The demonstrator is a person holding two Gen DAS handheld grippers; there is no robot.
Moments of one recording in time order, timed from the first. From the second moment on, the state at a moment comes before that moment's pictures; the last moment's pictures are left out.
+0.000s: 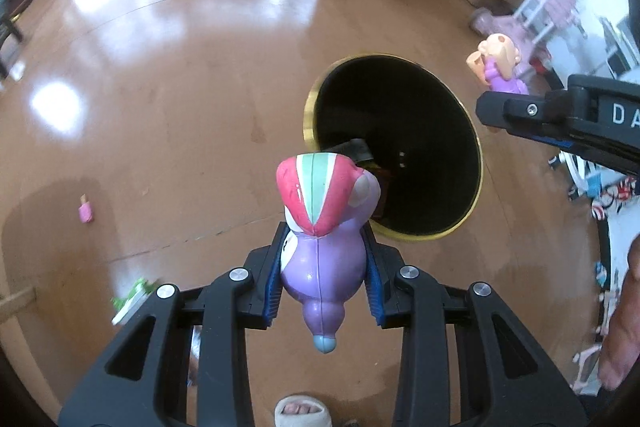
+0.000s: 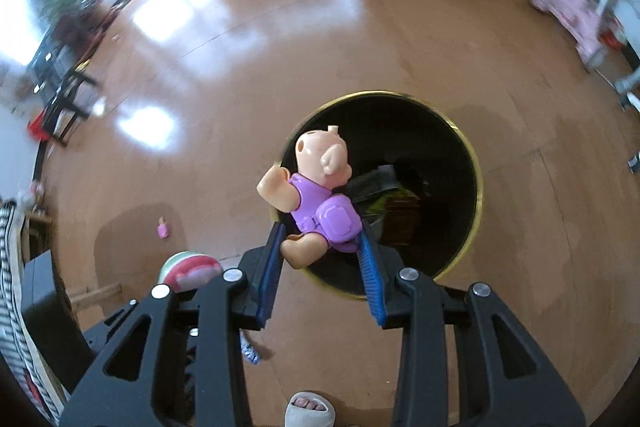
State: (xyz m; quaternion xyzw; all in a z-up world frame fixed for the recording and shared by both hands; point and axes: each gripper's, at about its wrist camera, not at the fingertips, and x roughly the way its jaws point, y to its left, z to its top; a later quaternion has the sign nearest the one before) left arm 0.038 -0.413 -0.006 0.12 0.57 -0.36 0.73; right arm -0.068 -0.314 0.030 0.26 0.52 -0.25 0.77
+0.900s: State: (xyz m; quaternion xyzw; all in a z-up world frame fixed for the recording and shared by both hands) left arm 0.061 -0.435 -0.022 0.10 0.55 -0.36 0.75; right arm -0.083 -0.336 0.032 0.31 0.48 -0.26 0.77
